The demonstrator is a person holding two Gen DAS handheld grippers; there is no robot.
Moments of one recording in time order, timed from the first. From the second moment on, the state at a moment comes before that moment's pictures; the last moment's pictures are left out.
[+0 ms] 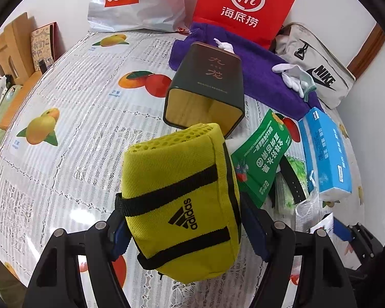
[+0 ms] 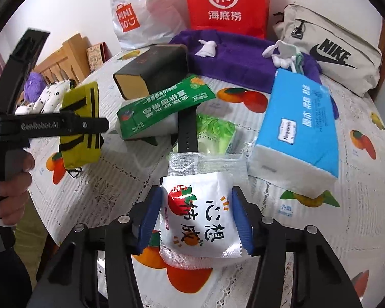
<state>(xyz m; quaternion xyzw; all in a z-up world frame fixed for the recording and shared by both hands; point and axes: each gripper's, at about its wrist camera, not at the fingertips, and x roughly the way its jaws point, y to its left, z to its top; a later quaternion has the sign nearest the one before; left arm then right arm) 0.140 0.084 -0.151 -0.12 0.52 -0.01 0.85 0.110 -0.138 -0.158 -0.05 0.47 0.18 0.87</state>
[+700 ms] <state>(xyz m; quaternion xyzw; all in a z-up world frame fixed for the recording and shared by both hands) 0.140 0.087 -0.106 -0.11 0.48 -0.05 0.87 0.120 -0.178 -0.105 0.00 0.42 0.14 0.90</state>
